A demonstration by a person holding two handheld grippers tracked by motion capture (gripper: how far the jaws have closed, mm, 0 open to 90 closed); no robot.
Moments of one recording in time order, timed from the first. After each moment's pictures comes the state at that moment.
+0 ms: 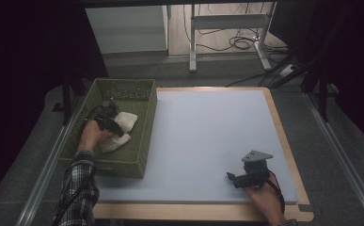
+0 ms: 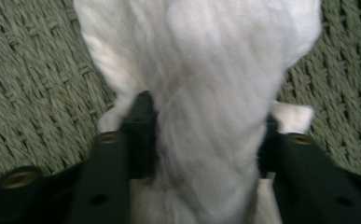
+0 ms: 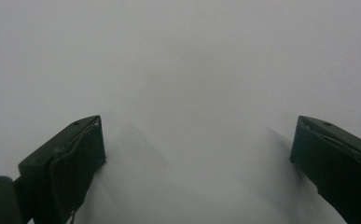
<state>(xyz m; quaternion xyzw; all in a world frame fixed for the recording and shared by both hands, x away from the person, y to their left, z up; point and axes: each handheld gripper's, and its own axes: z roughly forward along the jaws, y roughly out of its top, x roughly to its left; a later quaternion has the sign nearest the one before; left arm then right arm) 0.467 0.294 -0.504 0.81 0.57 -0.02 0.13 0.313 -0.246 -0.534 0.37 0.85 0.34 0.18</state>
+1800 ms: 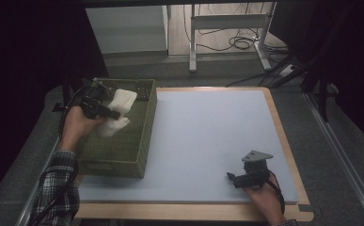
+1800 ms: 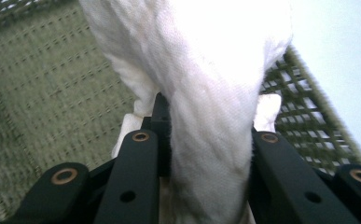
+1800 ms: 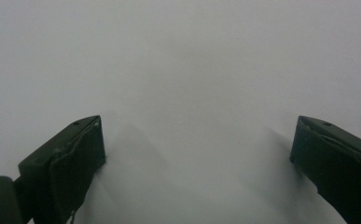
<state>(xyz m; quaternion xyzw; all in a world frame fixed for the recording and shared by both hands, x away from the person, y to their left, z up) 0.416 0.280 -0.376 0.83 0.49 0.07 0.25 0.313 -0.246 -0.534 0.37 0.85 0.34 0.18</state>
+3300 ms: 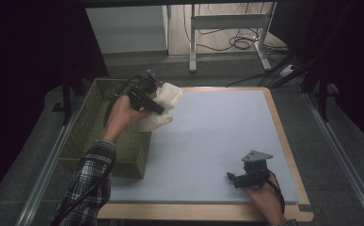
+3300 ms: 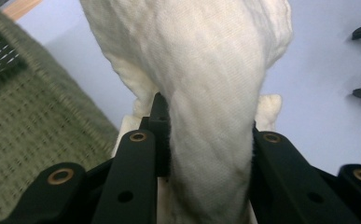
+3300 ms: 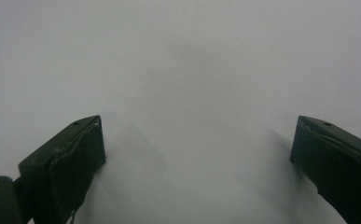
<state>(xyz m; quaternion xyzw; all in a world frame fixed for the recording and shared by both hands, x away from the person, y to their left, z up) 0.435 0.139 -0.346 0.88 0.39 0.05 0.25 0.313 -0.246 -0.534 0.37 0.85 0.34 0.18</state>
